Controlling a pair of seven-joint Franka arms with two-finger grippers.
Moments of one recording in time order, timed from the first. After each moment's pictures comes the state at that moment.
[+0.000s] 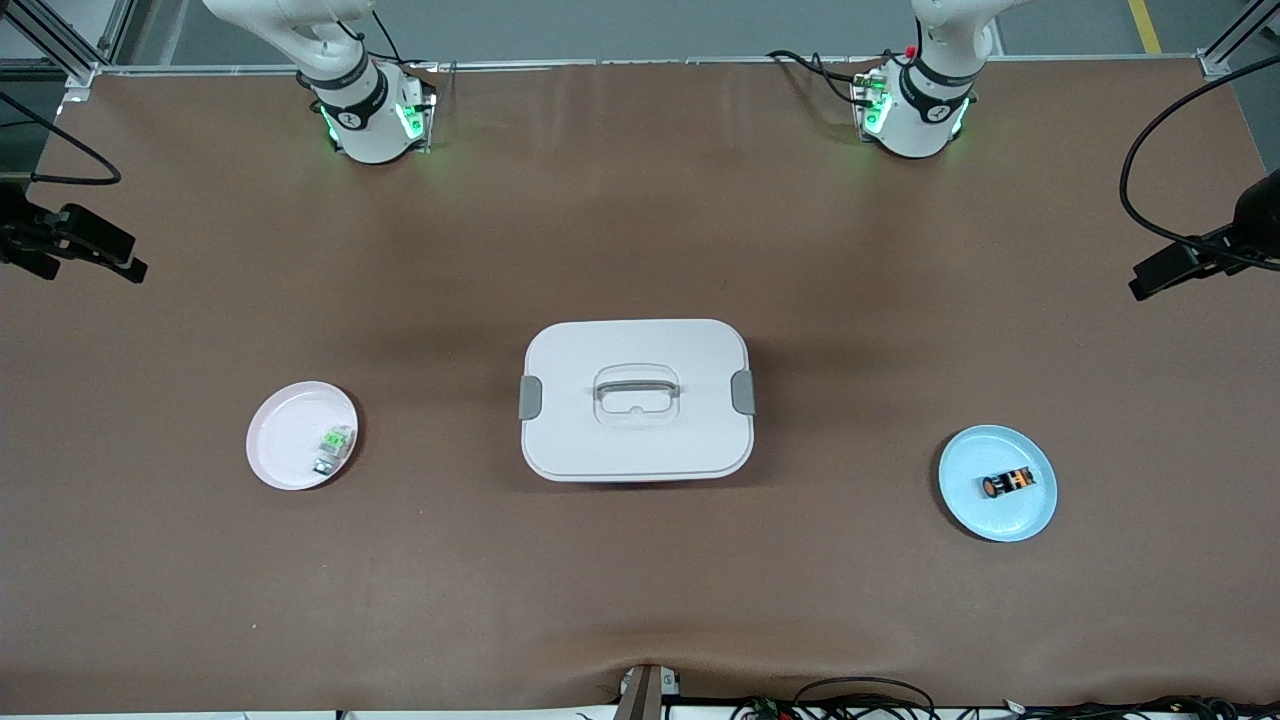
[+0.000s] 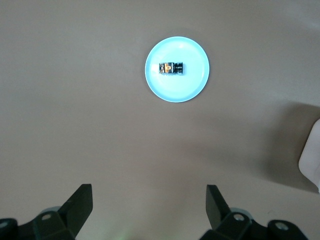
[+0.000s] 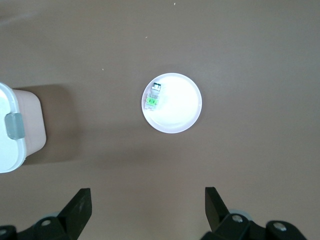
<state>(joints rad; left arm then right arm) 0.37 0.08 -0.42 -1.44 0.10 1.49 -0.27 0.02 0.01 -0.08 -1.52 0.05 1.53 0.03</state>
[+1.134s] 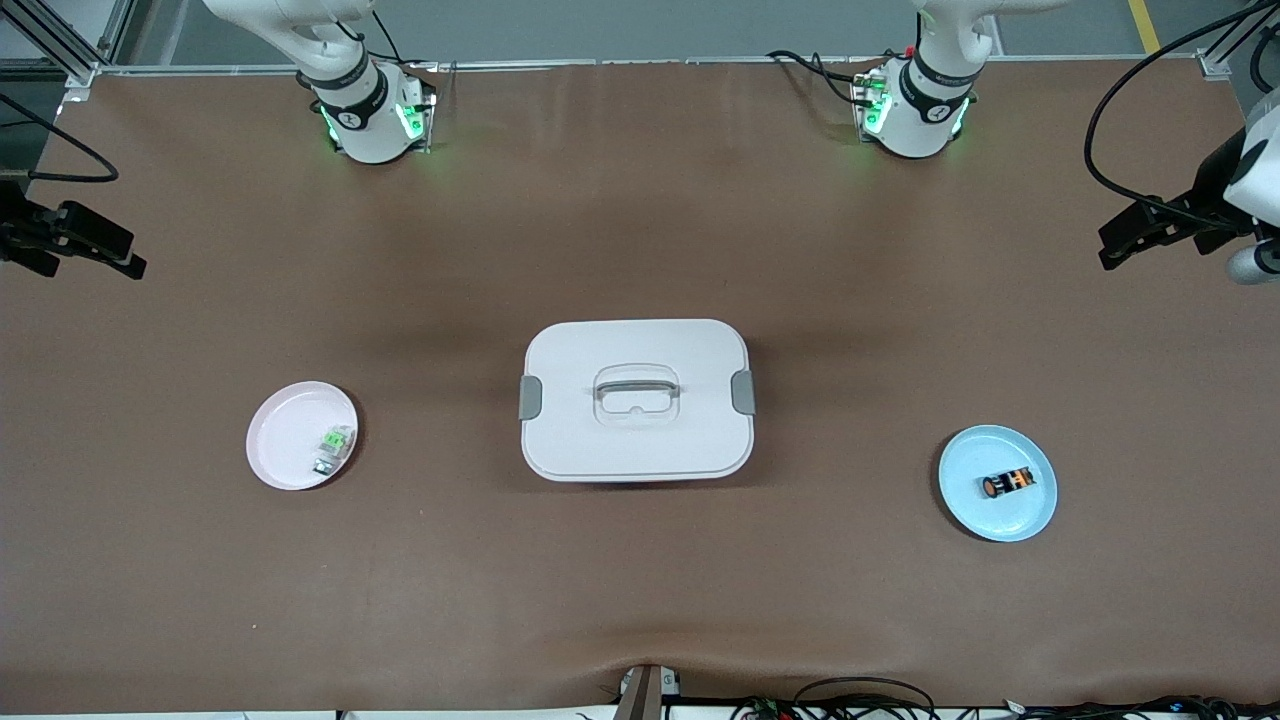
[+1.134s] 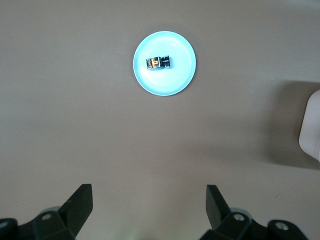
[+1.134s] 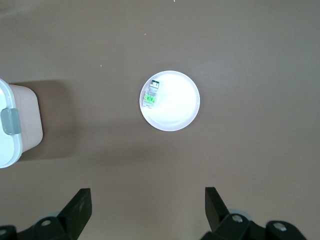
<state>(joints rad) 0.01 -0.03 -0.09 -1.56 0.07 1.53 -0.18 0.02 0.01 -0.07 -1.52 0.04 1.52 0.01</state>
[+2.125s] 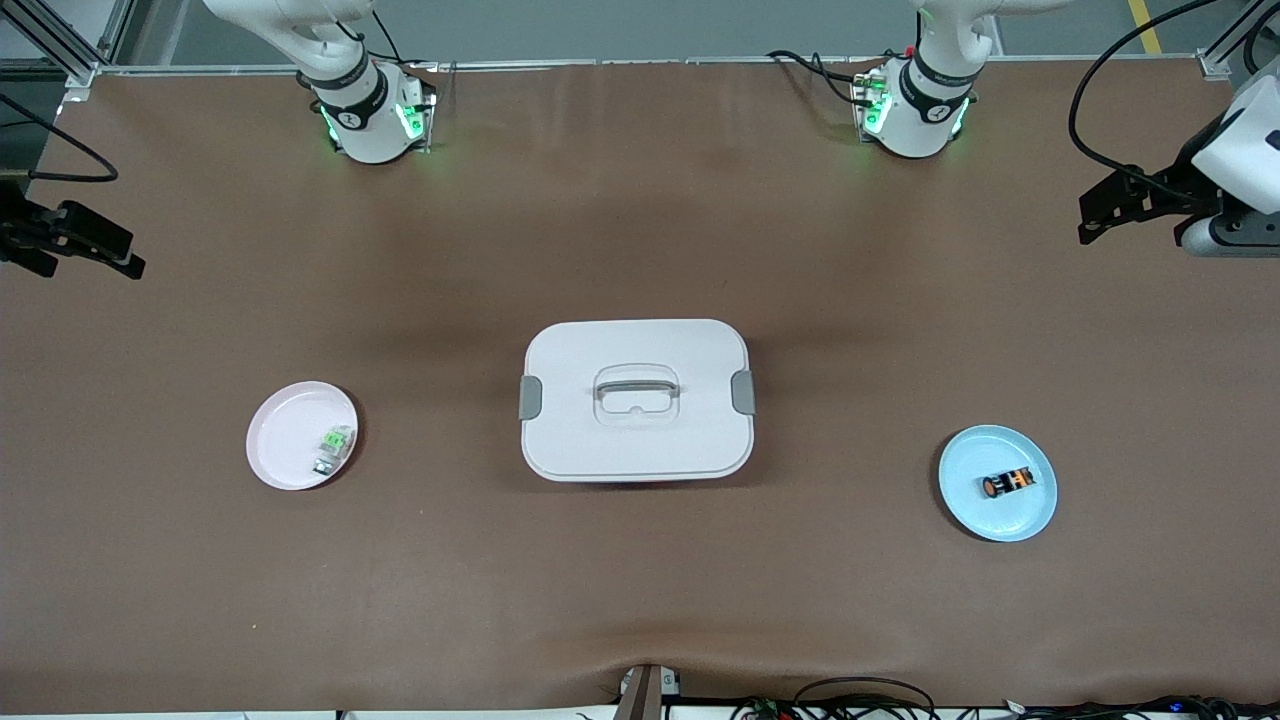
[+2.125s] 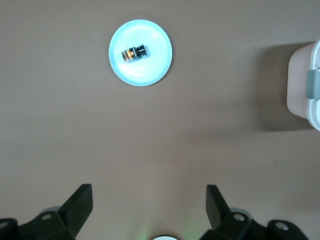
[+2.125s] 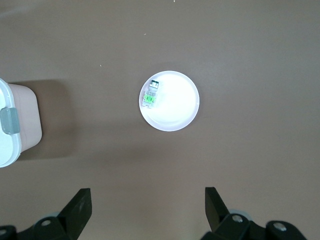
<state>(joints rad) -0.01 -0.05 -0.07 -1.58 0.03 1.49 -0.02 0.02 0.01 -0.07 -1.52 0.04 1.52 0.00</state>
